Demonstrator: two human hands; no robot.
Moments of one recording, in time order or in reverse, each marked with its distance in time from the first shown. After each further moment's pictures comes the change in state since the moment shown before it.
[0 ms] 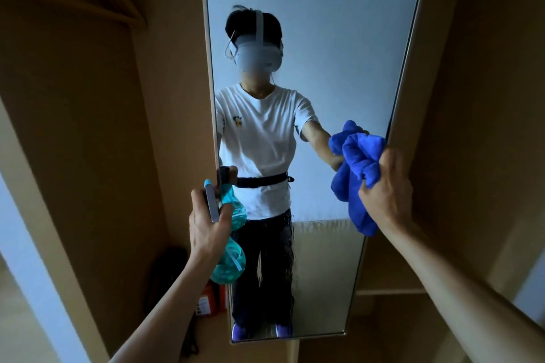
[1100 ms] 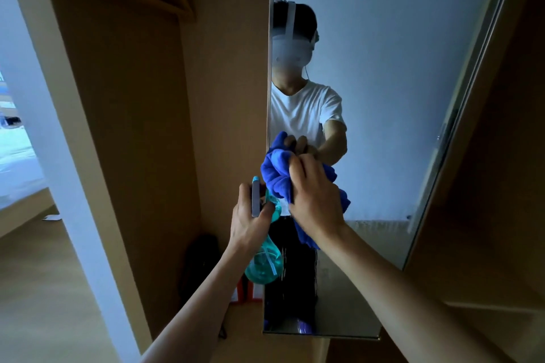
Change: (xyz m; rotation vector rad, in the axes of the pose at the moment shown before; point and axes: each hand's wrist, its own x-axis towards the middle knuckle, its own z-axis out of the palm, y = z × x) left_hand 0.009 -0.016 -0.020 -0.062 -0.154 -0.053; right_hand -0.056 -0.174 0.070 0.030 -0.227 -0.466
